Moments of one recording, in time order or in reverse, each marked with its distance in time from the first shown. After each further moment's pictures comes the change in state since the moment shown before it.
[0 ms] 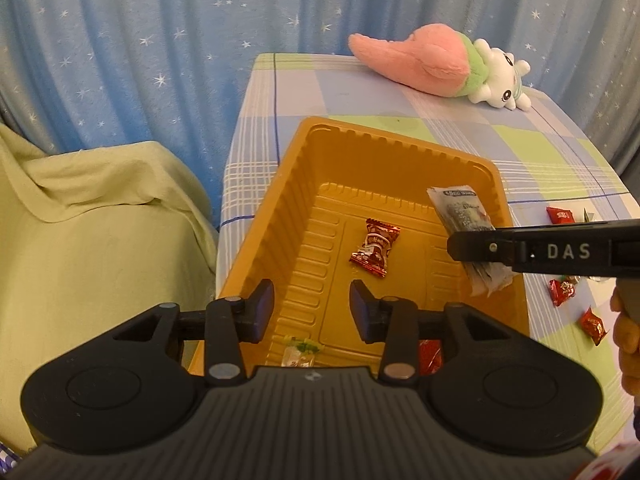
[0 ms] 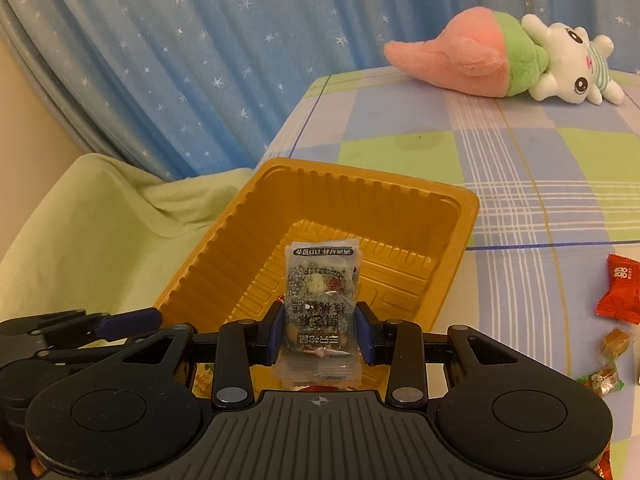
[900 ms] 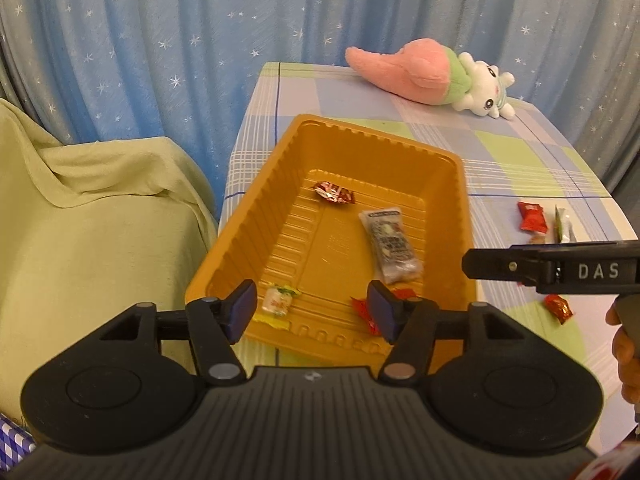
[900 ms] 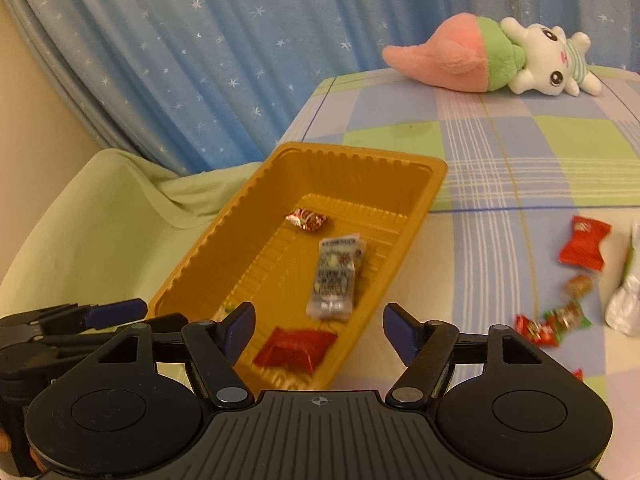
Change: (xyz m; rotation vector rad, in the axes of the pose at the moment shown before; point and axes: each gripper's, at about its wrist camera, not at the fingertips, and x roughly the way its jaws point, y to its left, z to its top) left arm -0.061 -0.023 -0.041 -0.042 -0.041 0.009; right arm -0.066 -0.005 -0.045 -0.003 -0.009 0.034
